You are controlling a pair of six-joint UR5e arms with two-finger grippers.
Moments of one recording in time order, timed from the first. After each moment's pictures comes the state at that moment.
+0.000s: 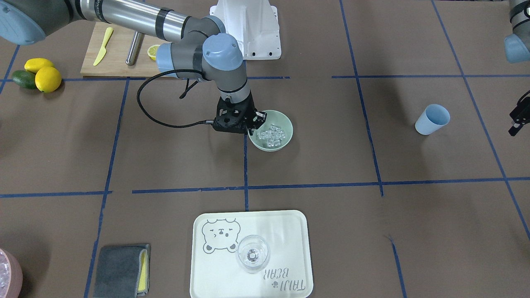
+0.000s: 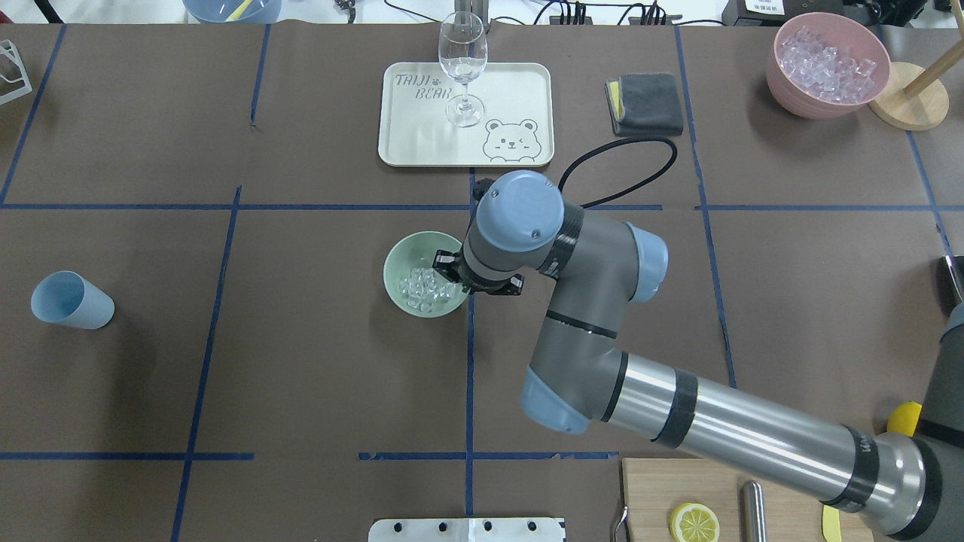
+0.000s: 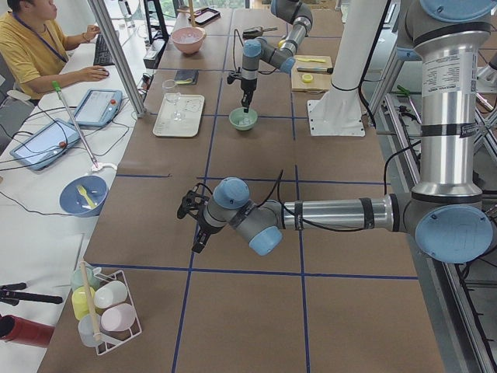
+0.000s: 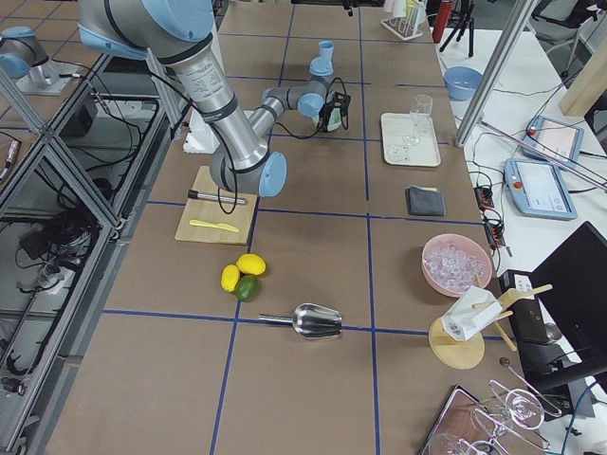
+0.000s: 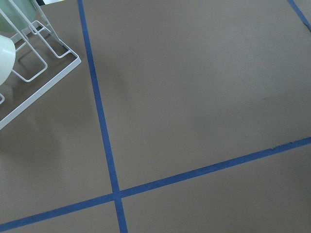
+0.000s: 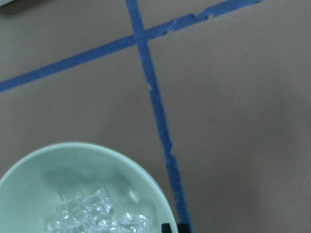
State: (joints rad) left arm -1.35 -1.49 -1.53 -2.43 -2.21 -0.38; right arm 0.51 -0.82 1.49 -1.31 1.90 1.55
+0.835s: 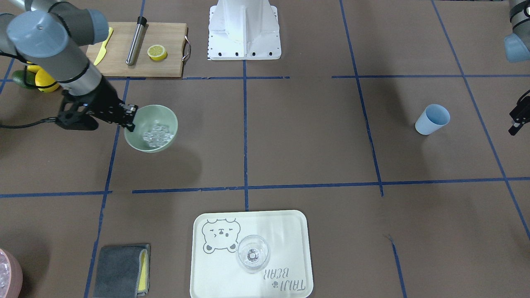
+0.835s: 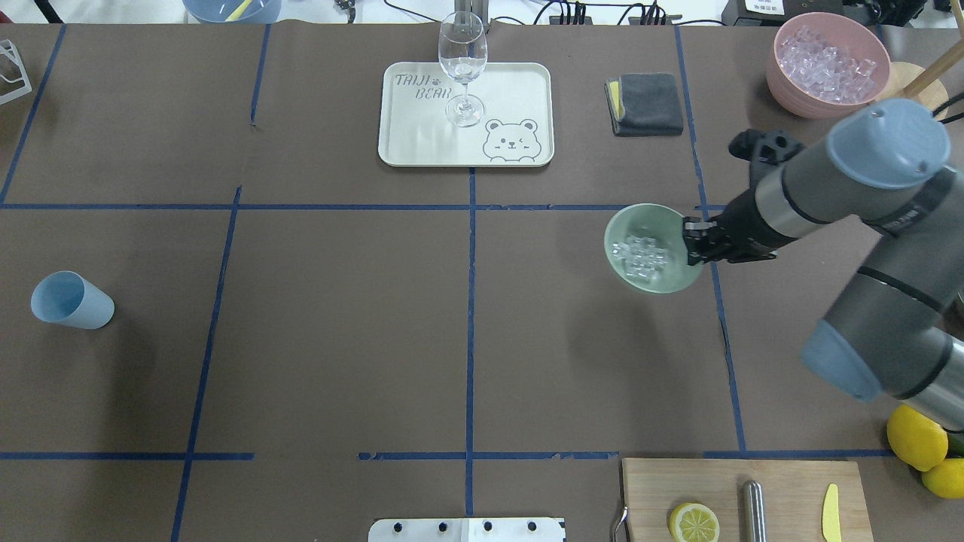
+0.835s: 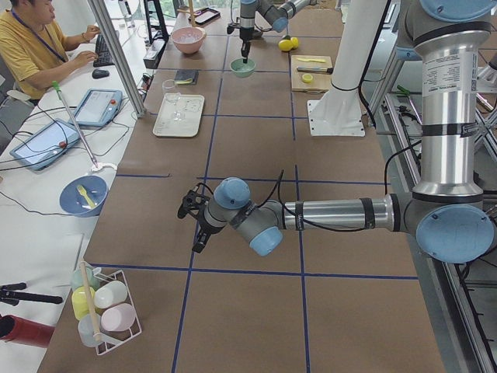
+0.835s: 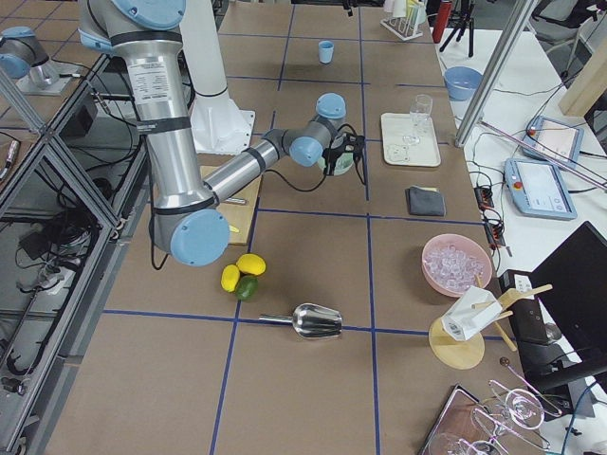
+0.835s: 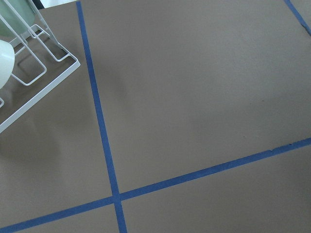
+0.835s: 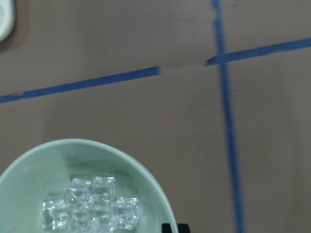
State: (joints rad) left arm -1.35 -1.48 -1.53 -2.44 -2.21 -0.37; right arm 0.83 -1.45 1.91 -1.29 2.12 1.12
